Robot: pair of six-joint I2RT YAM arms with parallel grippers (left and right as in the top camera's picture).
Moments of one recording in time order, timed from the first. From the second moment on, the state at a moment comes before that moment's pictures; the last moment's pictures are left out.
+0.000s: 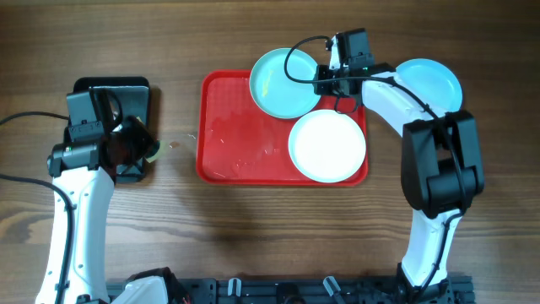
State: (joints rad) left arm 0.19 1.29 1.00 -0.81 0.09 -0.56; right arm 0.25 2.14 1.46 -0.33 -0.19 0.31
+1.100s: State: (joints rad) left arm 0.02 1.29 1.00 -0.73 0.24 -0.51; right arm 0.42 2.17 1.47 -0.49 -0.38 0.26
